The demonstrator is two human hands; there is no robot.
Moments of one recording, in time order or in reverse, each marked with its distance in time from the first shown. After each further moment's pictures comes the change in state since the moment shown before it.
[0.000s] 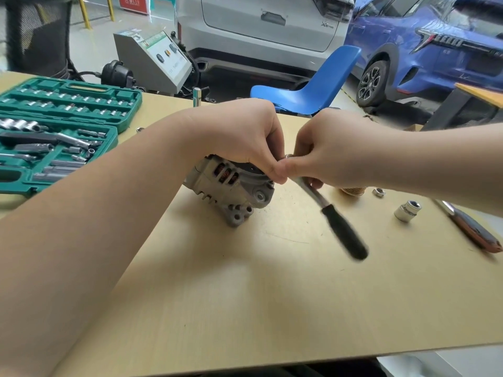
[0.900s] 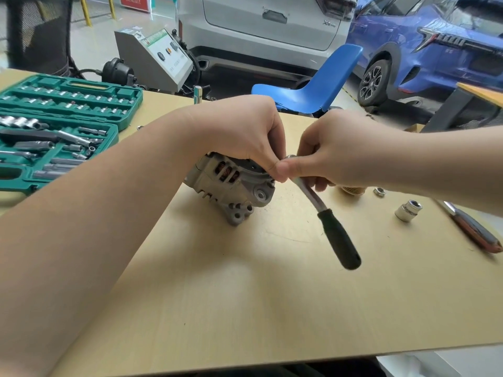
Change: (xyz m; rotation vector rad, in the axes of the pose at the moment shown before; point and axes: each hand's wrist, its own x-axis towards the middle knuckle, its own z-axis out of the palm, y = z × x) left_hand 0.001 -0.002 0.000 -0.014 -0.005 0.013; right_hand 0.001 0.006 0.002 0.121 -0.023 -0.012
